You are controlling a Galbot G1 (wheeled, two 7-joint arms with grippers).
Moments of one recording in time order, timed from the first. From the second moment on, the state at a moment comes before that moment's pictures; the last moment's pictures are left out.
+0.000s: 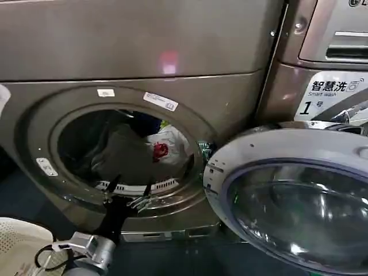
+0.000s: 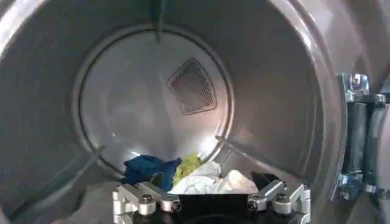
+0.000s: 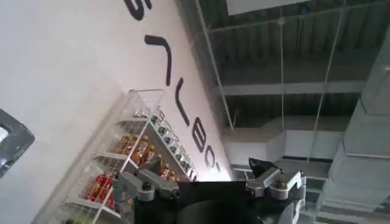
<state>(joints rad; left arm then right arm) 1.53 -1.44 -0.48 -2.37 0.12 0.35 0.16 -1.40 0.82 2.32 1.74 0.23 -0.15 -0.30</state>
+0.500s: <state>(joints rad) 1.26 -1.44 -0.50 -2.20 0.84 0.15 0.44 -1.47 0.82 2.42 1.77 0.10 -0.21 -0.27</state>
